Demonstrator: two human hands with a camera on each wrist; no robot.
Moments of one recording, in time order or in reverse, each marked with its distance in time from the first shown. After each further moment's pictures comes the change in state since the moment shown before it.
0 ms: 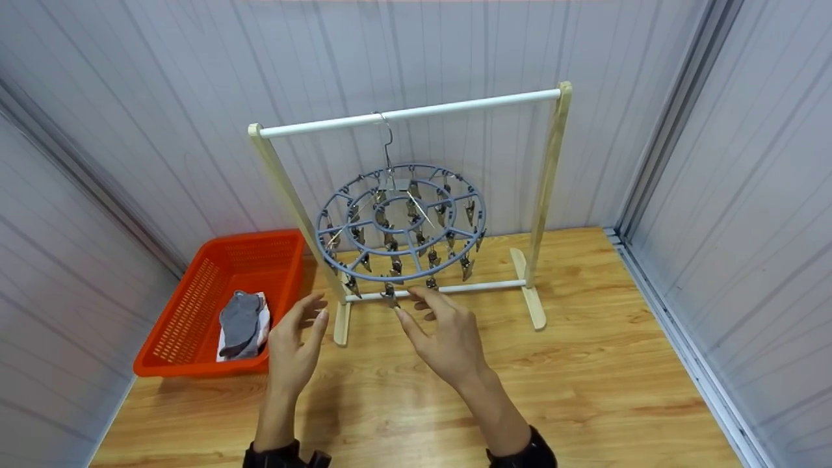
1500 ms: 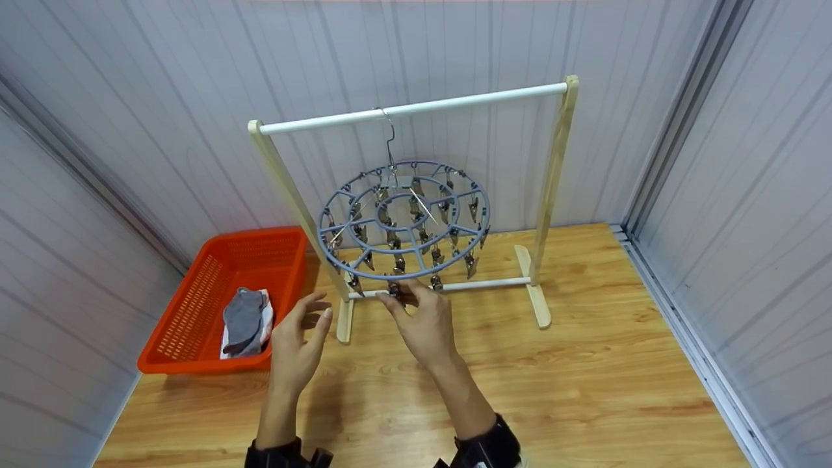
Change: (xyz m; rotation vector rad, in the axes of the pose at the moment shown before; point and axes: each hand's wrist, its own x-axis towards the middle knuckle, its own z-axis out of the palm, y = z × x) left_hand 0.000 0.000 -0.001 0.030 -0.036 -0.057; right_hand 0.019 0.008 0.050 0.196 0.070 0.235
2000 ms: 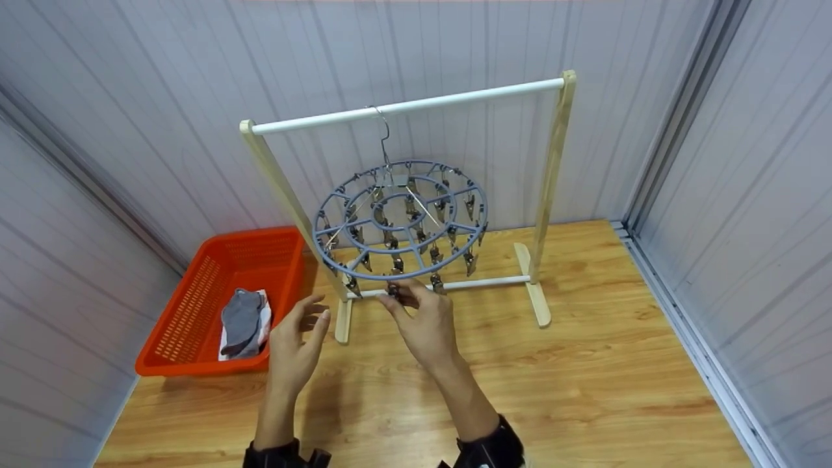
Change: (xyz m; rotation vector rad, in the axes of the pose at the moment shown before) left_hand 0.000 -0.006 0.002 0.026 -0.020 -0.025; right_hand -0.001 -0.003 -0.006 0.004 0.010 -0.014
